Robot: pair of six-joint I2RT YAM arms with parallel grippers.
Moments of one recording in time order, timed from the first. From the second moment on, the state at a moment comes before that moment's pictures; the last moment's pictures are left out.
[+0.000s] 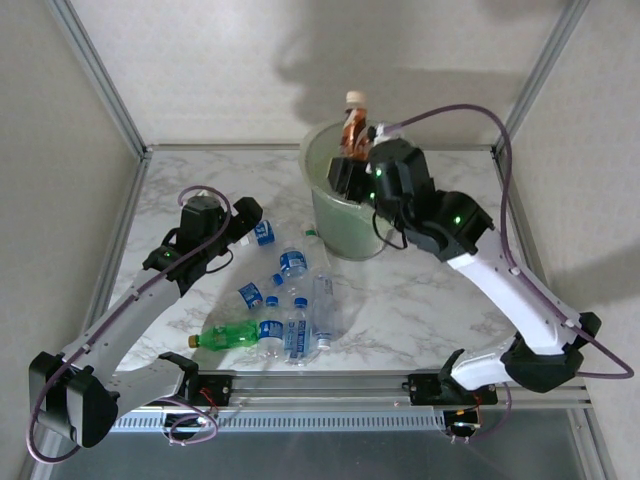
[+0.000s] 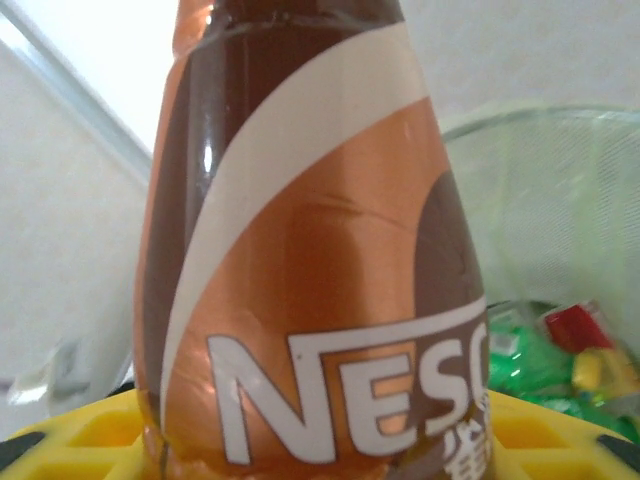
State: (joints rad) left arm -0.34 1.10 0.87 -0.33 -0.06 -0.93; right arm 0.85 1.40 1.79 -0.80 0.37 0.58
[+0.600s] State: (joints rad) left arm -0.34 1.09 0.87 -0.33 -0.06 -0.93; right arm 0.61 1.59 1.71 -0.76 0.16 0.54
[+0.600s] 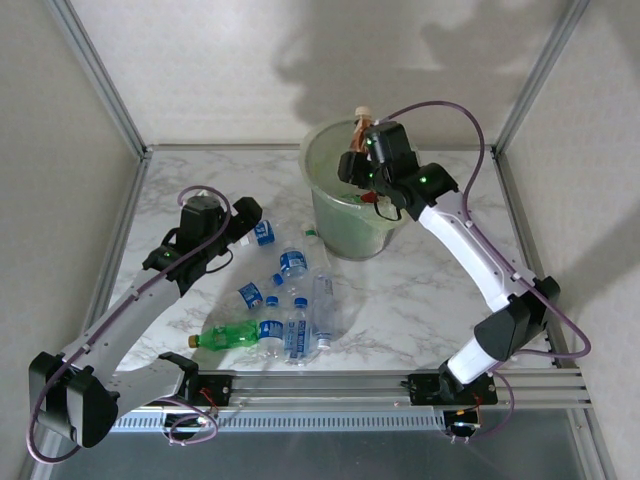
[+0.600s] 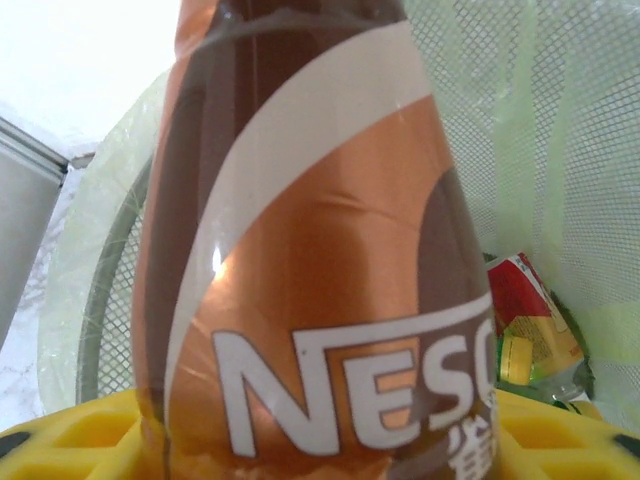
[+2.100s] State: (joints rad) left arm -0.30 1.77 1.14 -0.27 0.03 -0.44; right arm 0.74 1.33 1.45 -0.69 0.15 0.62
